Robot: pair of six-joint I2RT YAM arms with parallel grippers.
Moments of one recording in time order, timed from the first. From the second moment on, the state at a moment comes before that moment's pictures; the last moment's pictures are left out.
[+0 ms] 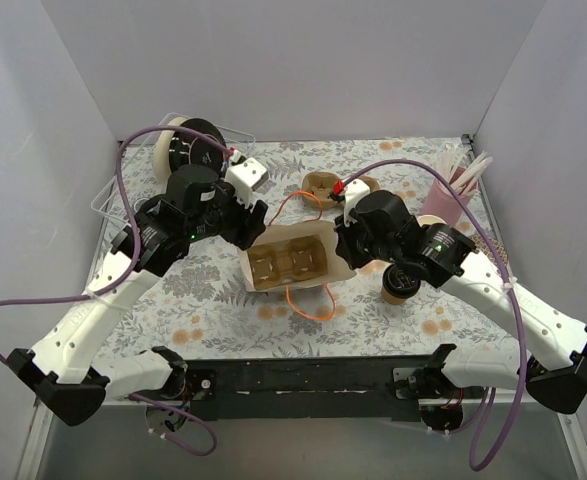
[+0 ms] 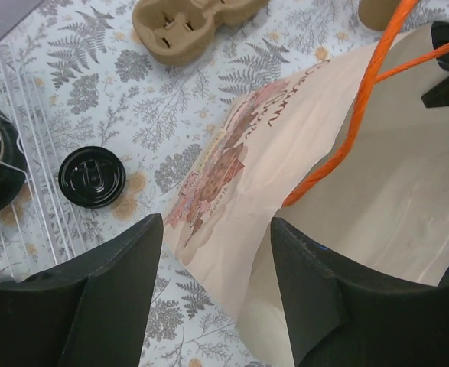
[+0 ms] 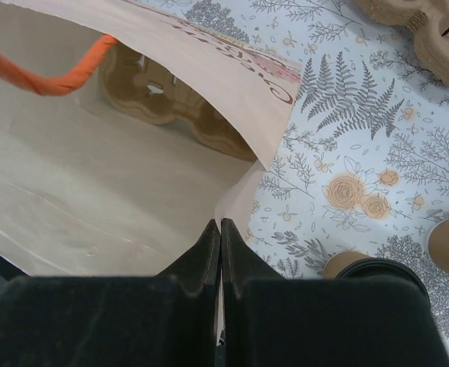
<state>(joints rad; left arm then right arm) -0.64 1.13 1.39 -0.76 0.09 0.11 0.90 1.16 1.28 -0.82 0.11 0.23</state>
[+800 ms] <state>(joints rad) -0.64 1.22 1.45 -0.92 0.23 0.19 0.84 1.17 1.29 -0.80 0.04 0.13</state>
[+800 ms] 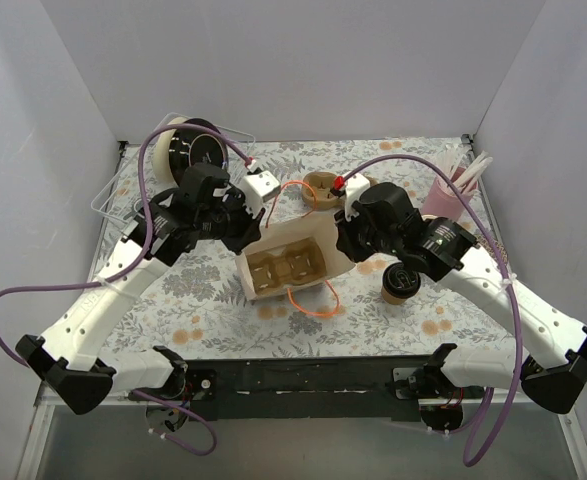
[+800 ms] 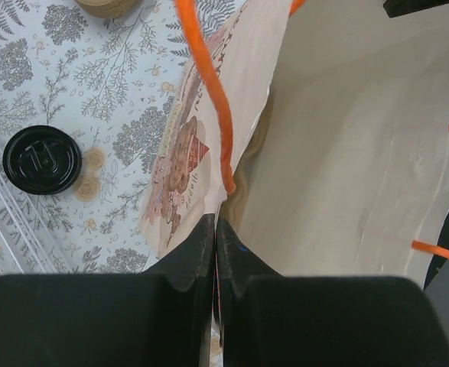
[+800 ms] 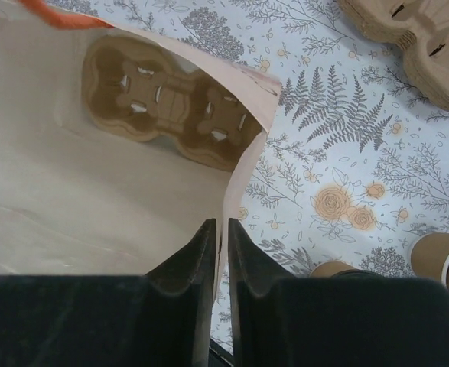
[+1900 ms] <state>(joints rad) -0.64 0.86 1.09 -0.45 0.12 0.44 0.71 1.07 1.26 -1.15 0.26 0.32</state>
